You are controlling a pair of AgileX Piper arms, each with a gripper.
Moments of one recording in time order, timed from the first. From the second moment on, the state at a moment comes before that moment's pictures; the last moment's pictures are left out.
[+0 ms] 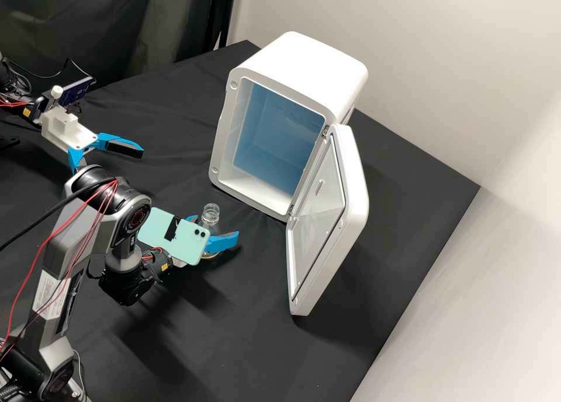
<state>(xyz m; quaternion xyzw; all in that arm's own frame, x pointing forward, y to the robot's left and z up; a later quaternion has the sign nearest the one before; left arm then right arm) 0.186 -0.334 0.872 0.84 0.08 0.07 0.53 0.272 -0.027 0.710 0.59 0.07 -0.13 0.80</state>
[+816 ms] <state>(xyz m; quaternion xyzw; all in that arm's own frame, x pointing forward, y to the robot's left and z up) 0.187 -0.335 0.871 0.84 0.08 0.06 0.53 0.273 -0.027 0.710 0.59 0.07 -0.13 0.79</state>
